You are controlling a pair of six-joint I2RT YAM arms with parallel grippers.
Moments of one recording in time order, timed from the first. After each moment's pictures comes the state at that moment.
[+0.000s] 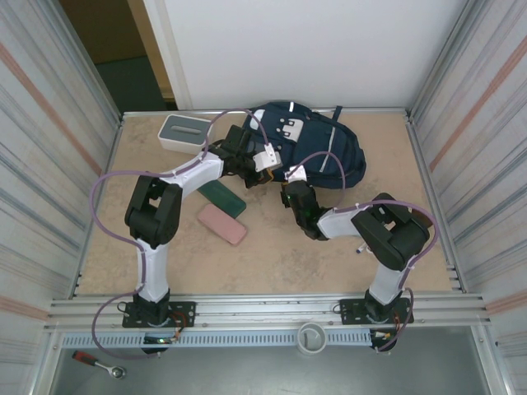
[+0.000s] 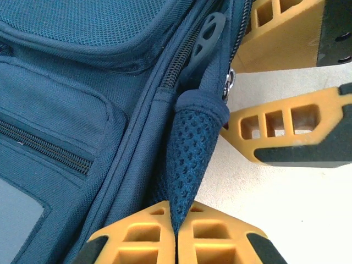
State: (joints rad) left arm -0.51 2.02 1.52 -0.43 0.53 0.74; right arm 0.71 1.77 0.72 0.58 0.57 0.14
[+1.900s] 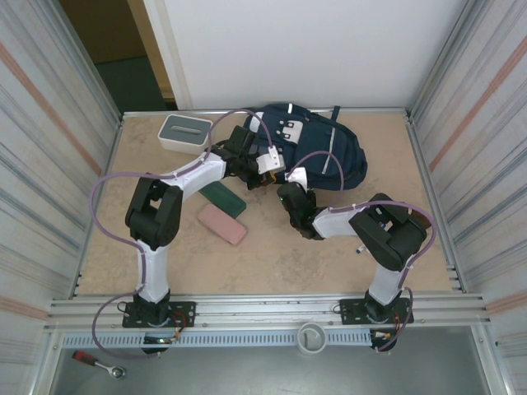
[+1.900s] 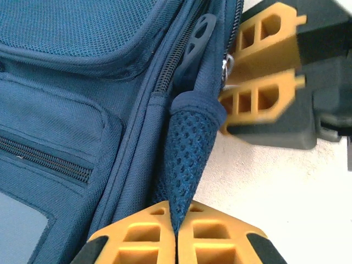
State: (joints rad) left arm -0.53 2.01 1.53 -0.46 0.51 0.77; right arm 0.76 1.78 0.76 0.42 0.73 0.26
